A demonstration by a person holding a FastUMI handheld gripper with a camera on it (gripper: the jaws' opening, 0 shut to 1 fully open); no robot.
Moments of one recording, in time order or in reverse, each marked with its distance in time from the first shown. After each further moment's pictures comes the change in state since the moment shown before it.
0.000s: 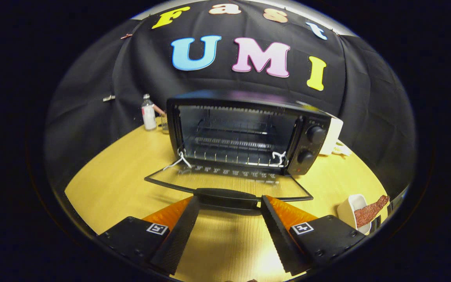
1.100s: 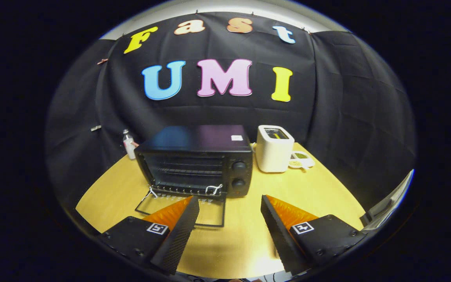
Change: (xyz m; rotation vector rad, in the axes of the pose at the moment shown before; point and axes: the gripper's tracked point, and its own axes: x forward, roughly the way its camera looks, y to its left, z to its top) arm -0.115 -0.176 0.115 0.131 -0.169 -0.122
